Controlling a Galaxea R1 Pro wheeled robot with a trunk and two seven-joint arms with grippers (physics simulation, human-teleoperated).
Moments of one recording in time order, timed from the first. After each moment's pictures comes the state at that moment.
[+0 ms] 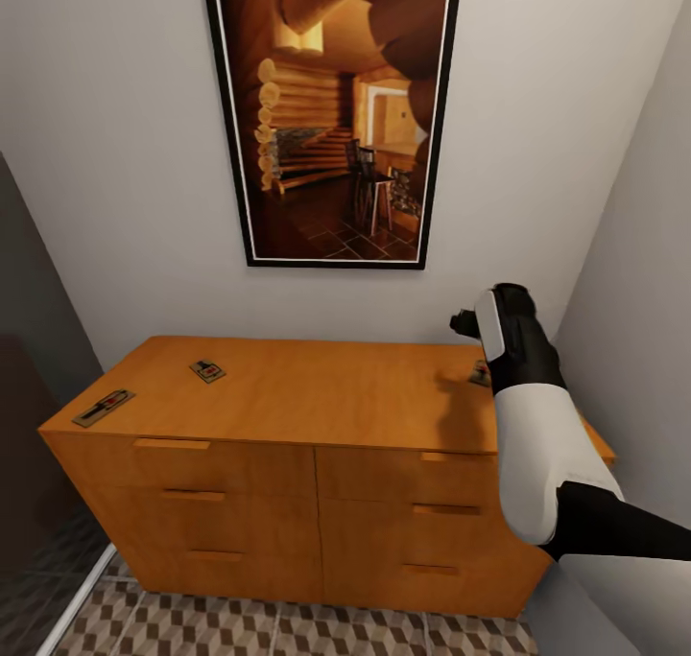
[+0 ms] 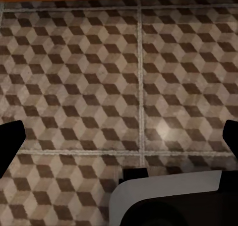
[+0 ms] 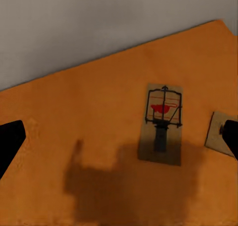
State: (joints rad) left arm -0.03 0.08 0.11 0.02 -0.13 -0.79 -0.03; right arm -1.18 0.12 -0.26 -0.94 -0.11 1.01 -0.49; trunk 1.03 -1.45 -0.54
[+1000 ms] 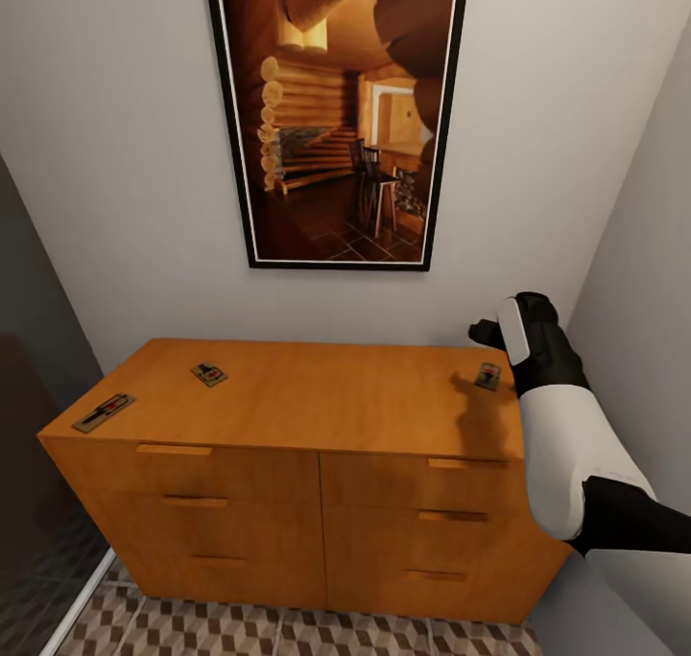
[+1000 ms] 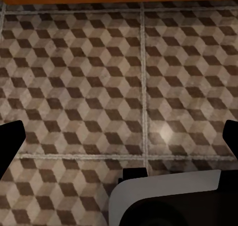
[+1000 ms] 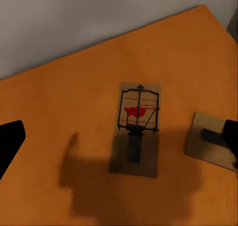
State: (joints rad) left arm -0.03 0.07 0.11 0.02 -0.13 -0.79 -0.03; right arm -1.18 0.02 -0.26 -0.86 -0.18 1.00 -0.49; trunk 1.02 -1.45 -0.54
